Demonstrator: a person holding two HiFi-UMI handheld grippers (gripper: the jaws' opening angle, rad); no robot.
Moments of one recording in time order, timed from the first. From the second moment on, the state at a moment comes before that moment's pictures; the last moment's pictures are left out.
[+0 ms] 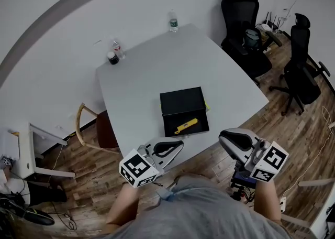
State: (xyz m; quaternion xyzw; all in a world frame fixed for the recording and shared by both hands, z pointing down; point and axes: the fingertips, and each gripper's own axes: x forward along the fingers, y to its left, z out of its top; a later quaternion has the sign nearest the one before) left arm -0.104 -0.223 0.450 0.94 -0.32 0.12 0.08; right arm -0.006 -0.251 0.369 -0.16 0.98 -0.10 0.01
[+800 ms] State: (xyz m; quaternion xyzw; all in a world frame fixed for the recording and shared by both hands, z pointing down) left arm -0.077 -0.185 0.411 0.94 -0.33 0.03 0.06; right arm -0.009 -0.229 0.397 -0.17 0.98 -0.12 0.02
